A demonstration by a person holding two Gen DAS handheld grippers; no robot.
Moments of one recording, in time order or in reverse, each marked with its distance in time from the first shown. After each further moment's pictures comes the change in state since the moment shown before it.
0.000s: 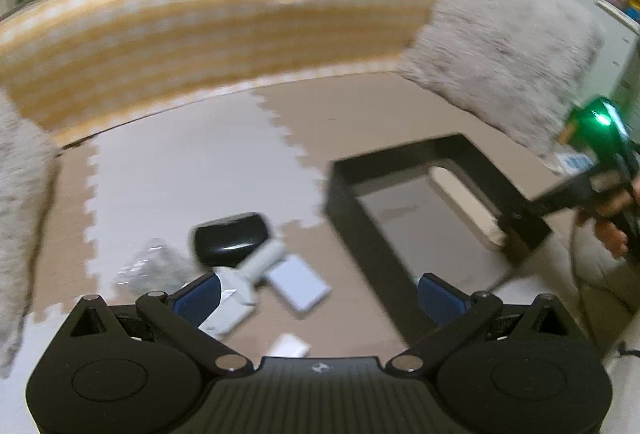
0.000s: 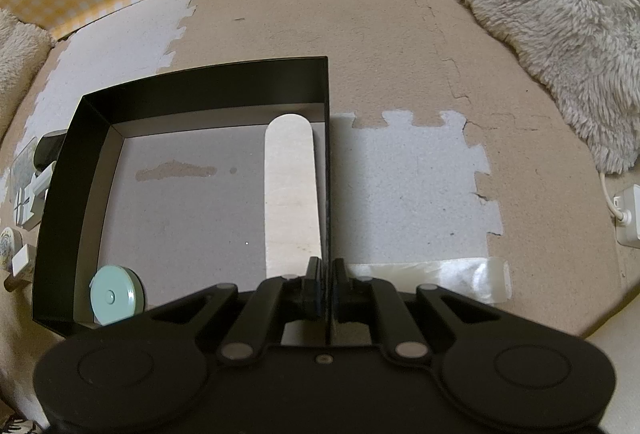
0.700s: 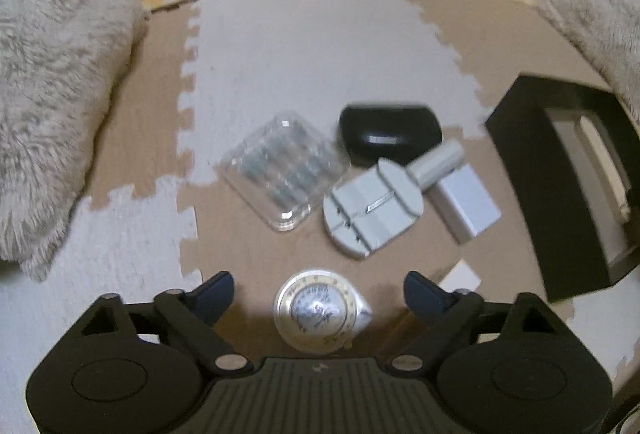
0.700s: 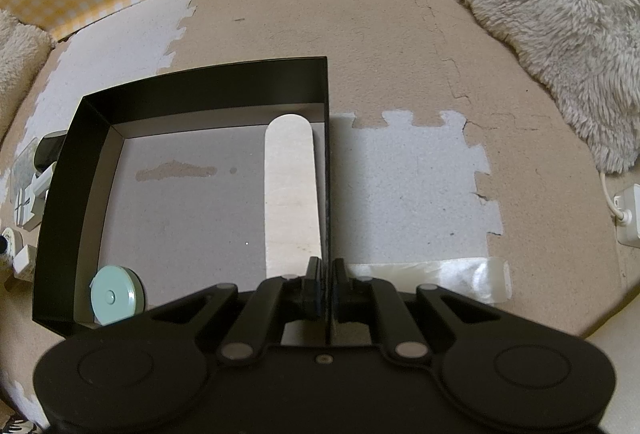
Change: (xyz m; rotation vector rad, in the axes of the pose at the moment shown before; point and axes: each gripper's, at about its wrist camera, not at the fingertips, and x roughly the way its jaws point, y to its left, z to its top) left arm 0.051 0.081 -0.028 -0.177 0.313 0.179; right arm 0.000 -0.001 0.000 0.002 -0.001 0.002
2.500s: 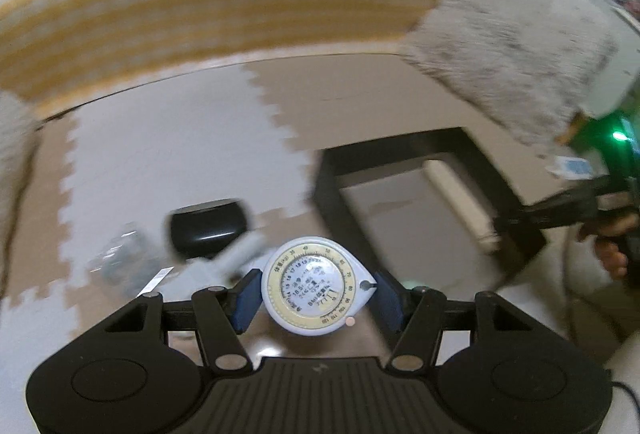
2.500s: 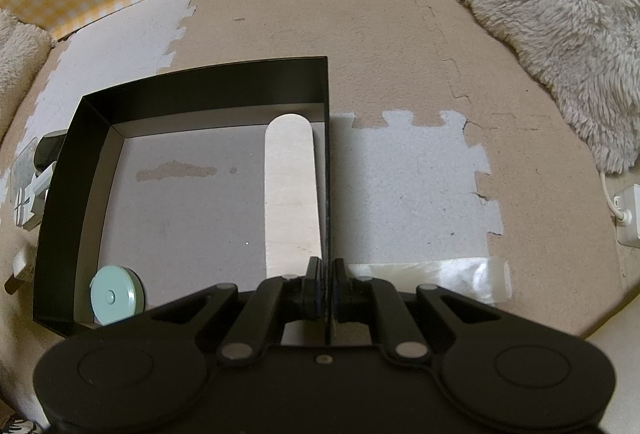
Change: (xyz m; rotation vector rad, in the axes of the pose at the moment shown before) left arm -0.053 -0.099 0.013 0.153 -0.222 -0.250; right arm 0.000 0.000 0.000 -0.002 0.001 0.001
